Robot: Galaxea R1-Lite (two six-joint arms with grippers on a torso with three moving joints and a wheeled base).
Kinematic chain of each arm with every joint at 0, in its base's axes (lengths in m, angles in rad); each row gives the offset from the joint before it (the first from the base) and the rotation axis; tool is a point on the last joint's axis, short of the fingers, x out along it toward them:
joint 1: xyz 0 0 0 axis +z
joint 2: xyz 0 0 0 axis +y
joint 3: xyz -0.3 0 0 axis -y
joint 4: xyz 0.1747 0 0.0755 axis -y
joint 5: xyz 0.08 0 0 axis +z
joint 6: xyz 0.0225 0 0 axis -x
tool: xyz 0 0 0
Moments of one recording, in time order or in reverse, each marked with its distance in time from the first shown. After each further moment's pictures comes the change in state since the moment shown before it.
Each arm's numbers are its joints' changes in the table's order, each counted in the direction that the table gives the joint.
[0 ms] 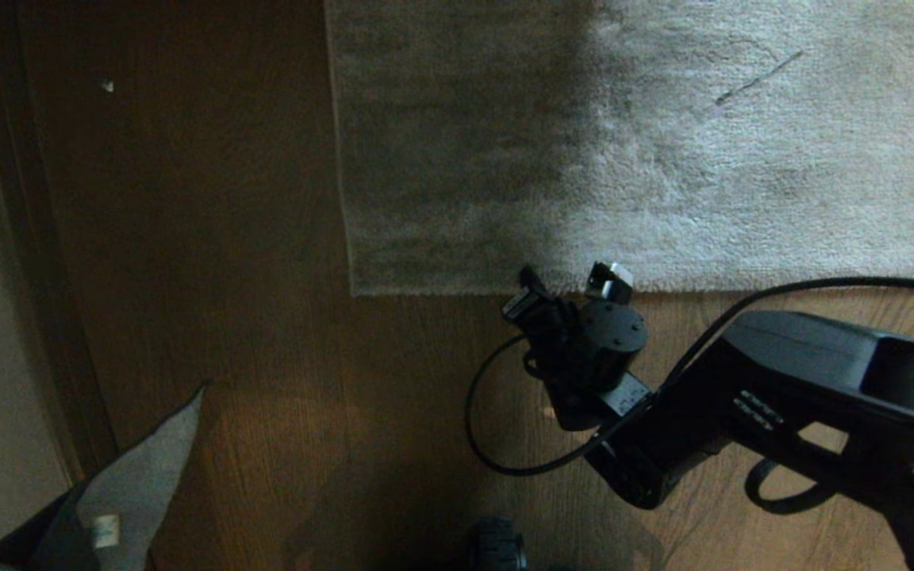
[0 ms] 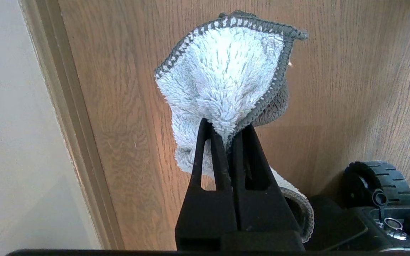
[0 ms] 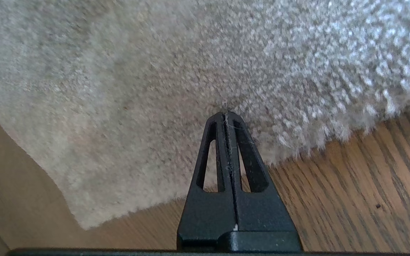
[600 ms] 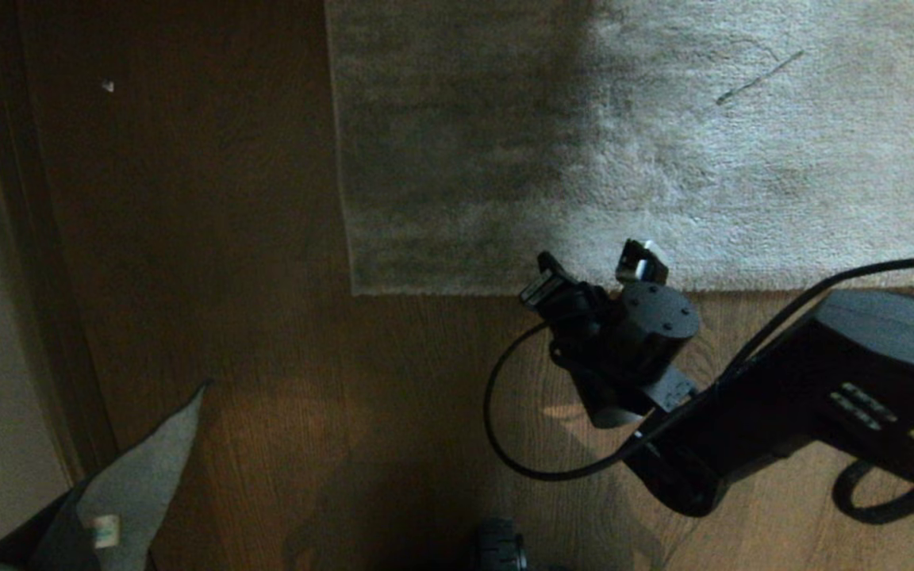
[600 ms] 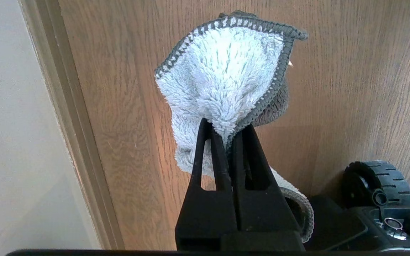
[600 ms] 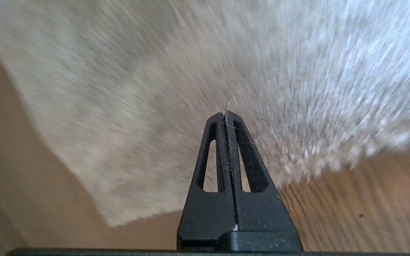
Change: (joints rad) left arm 0.000 0.000 0.000 0.000 0.000 0.000; right arm 0.003 -0.172 -0.139 -0.004 0.006 0.034
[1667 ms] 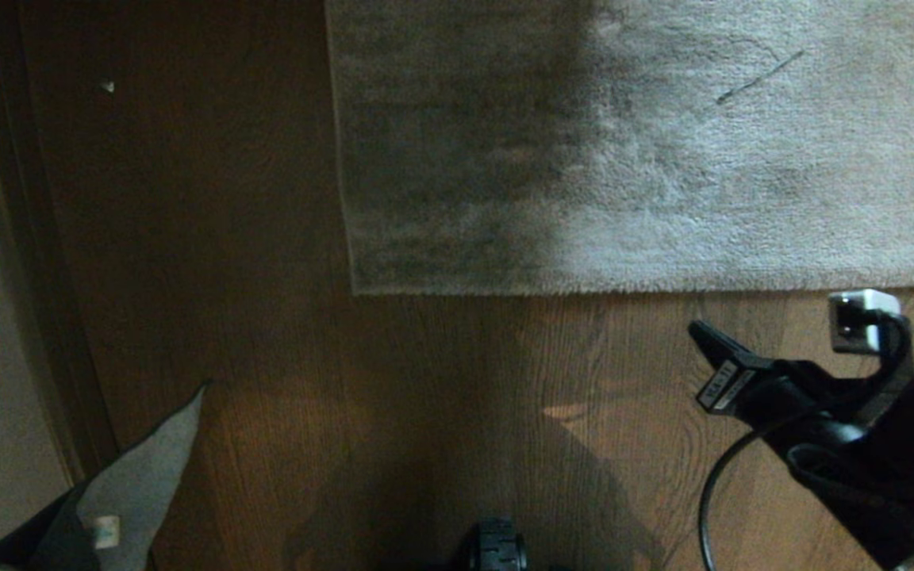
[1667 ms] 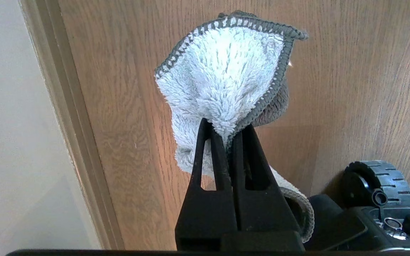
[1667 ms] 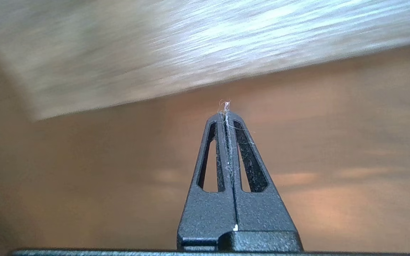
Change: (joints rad) left arm 0.000 0.000 0.000 0.000 0.000 0.000; right arm -0.149 -0.523 -0.749 0.001 0.114 0.252
